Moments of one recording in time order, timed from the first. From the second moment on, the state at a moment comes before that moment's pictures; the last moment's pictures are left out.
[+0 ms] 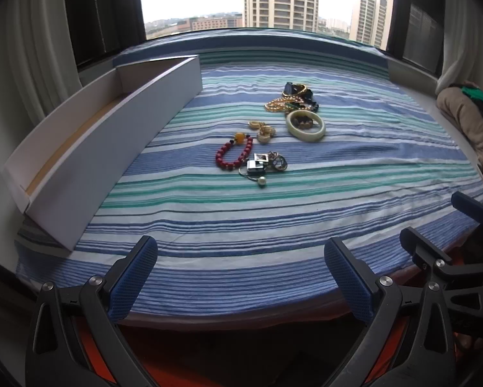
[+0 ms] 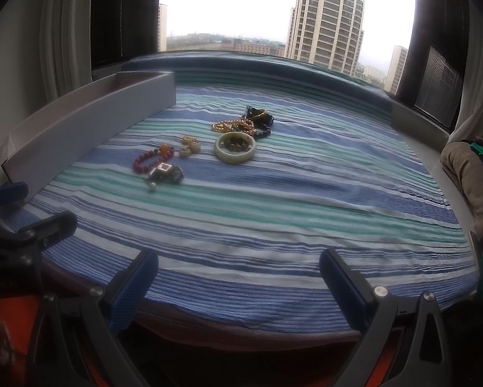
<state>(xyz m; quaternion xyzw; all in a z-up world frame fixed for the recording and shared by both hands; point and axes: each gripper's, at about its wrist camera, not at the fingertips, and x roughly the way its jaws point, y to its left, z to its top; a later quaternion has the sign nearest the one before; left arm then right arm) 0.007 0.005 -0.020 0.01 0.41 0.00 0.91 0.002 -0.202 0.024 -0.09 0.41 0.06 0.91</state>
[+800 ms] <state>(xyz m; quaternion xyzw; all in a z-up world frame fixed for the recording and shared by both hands) 0.007 0.002 -0.023 0.01 0.42 0.00 0.91 0.003 -0.202 0.023 -0.09 0.41 0.06 0.91</state>
